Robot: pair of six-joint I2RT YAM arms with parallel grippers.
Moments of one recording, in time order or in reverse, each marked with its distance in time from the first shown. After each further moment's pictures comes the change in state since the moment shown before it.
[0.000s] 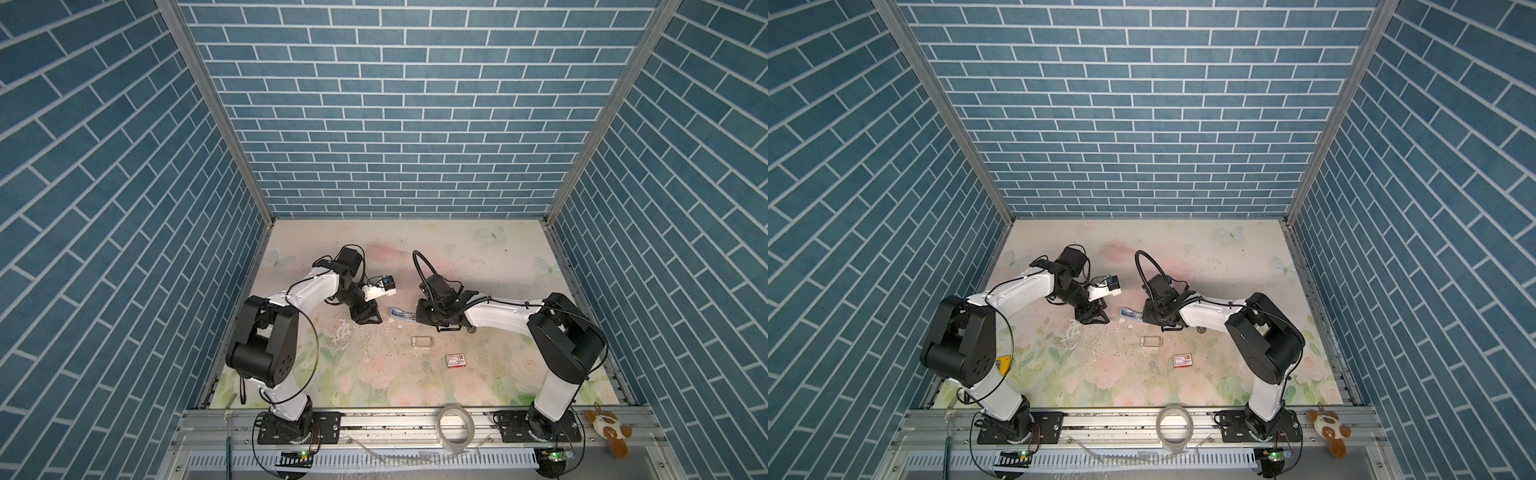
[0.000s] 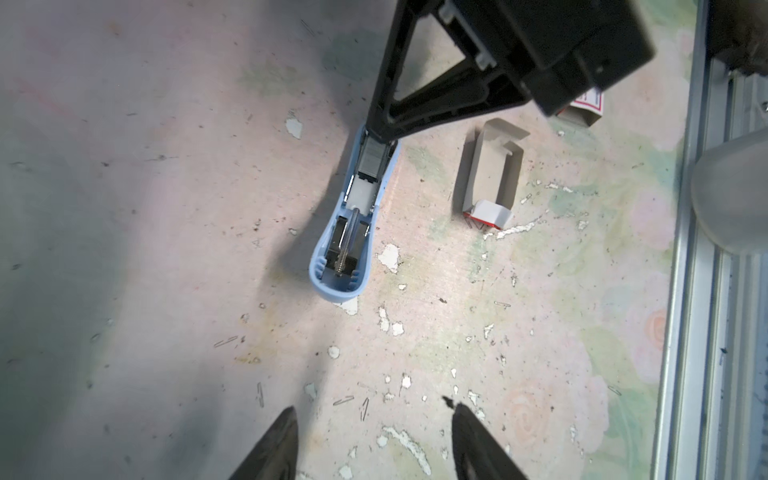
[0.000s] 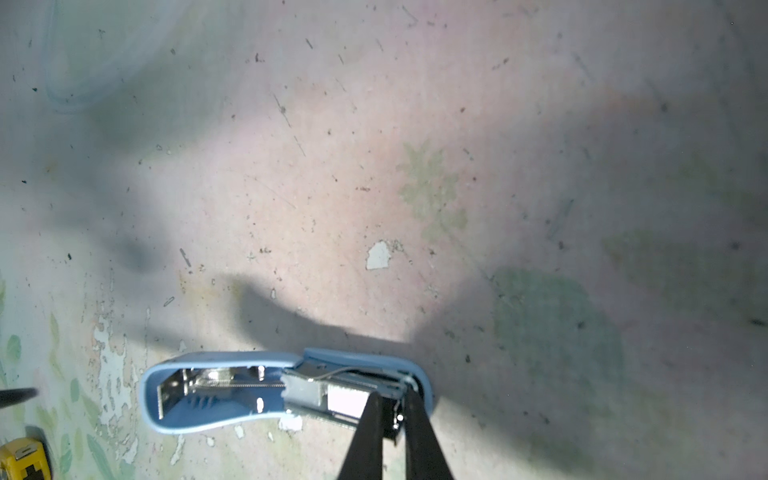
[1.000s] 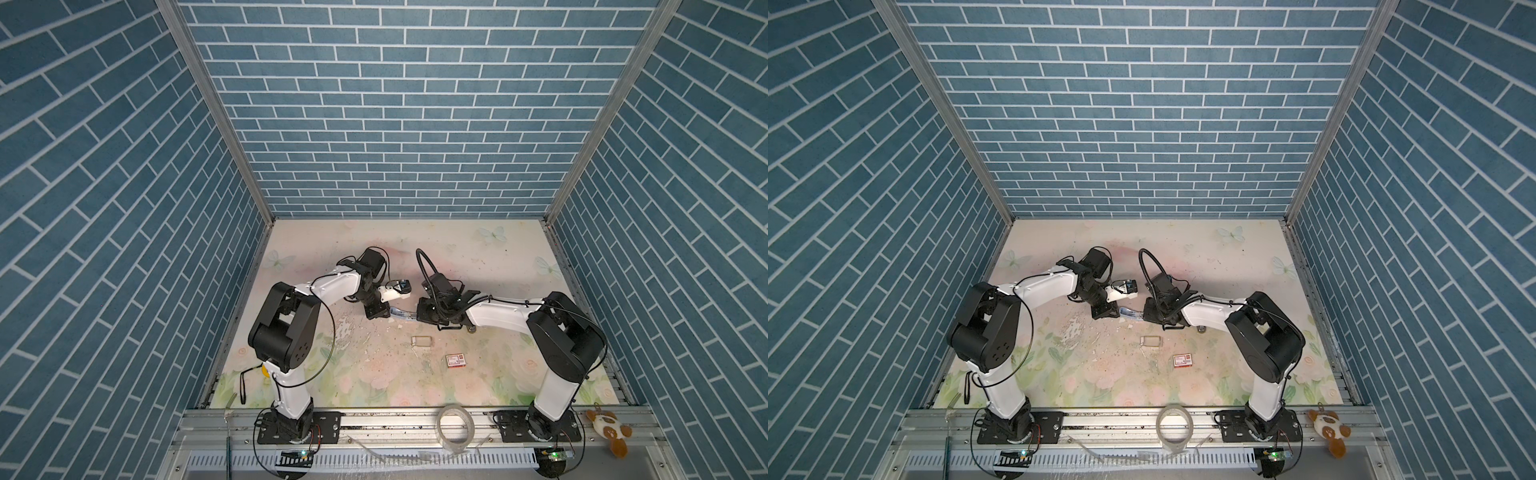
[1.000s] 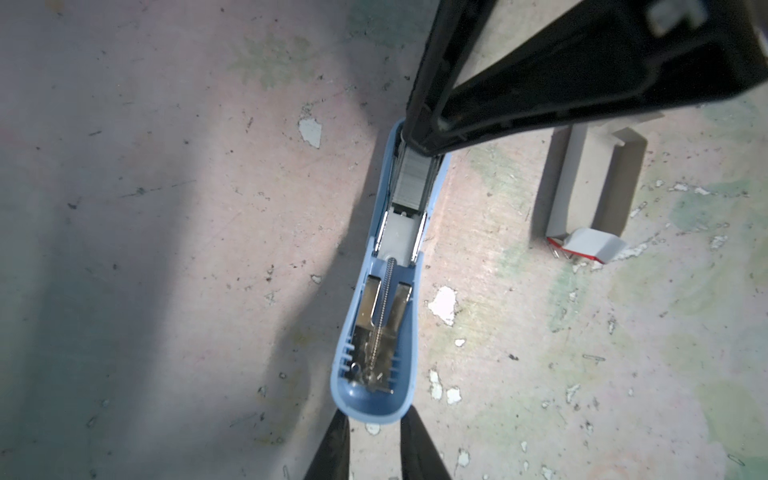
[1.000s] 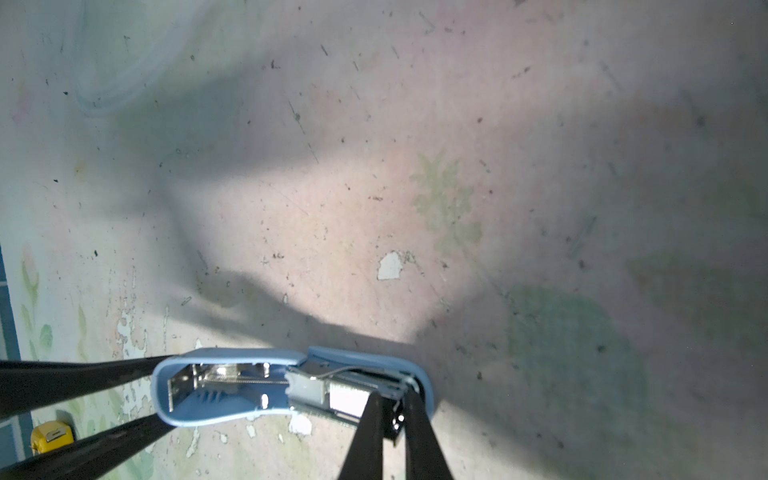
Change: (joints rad) left arm -0.121 0.104 0.053 0.101 -0.174 -0.090; right arm -0.023 0.005 -0.017 0.051 -0.051 -0.026
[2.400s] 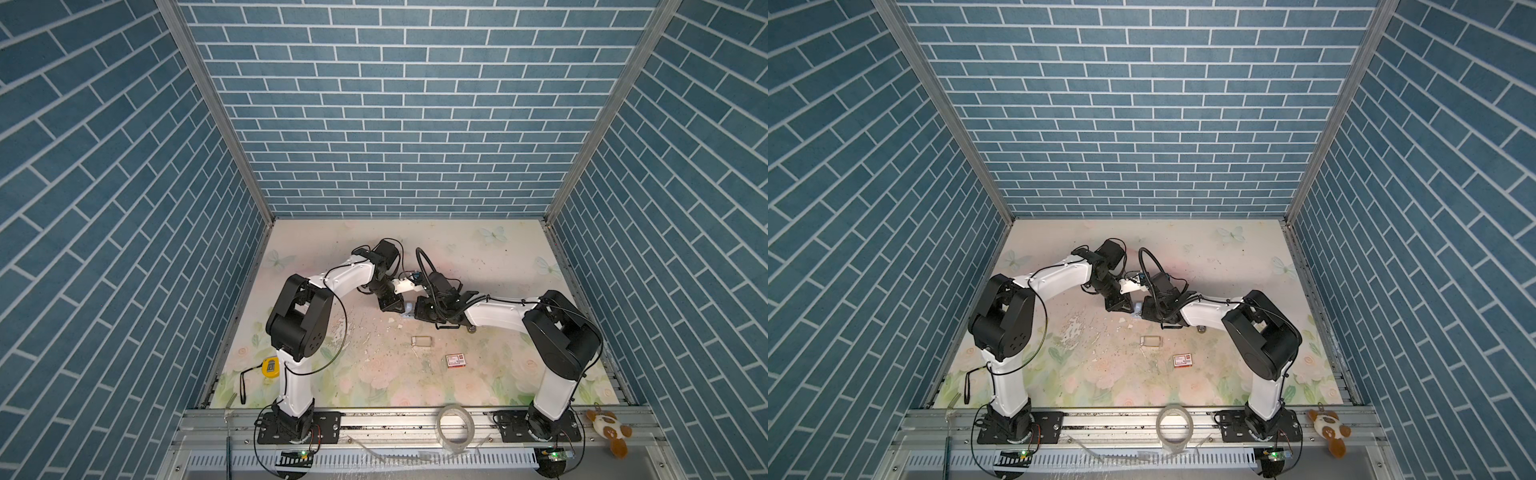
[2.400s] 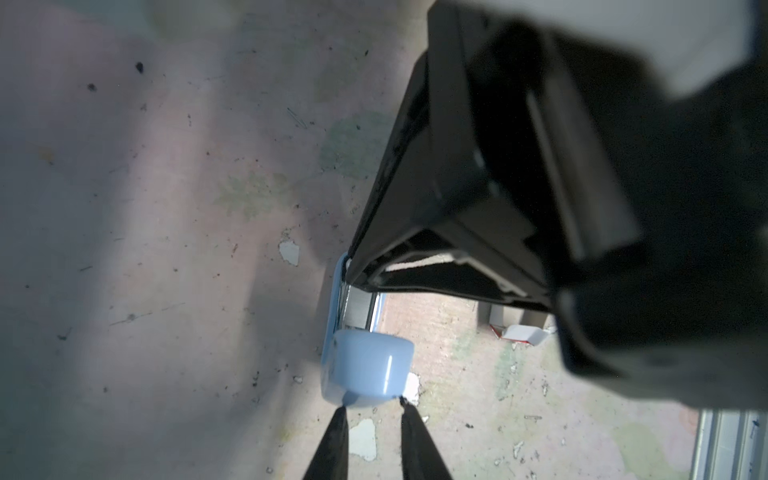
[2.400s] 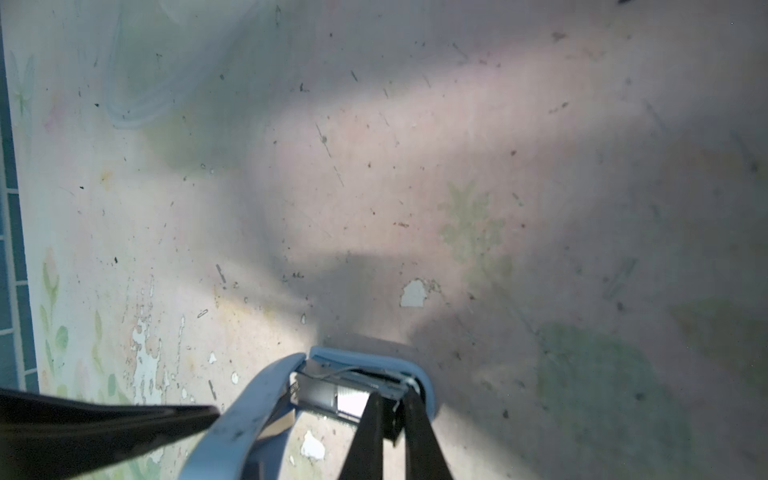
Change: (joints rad) left arm -0.058 0.127 0.240 -0.137 0.114 -0.058; right arm -0.001 0.024 -0.006 0.078 -0.003 -0.018
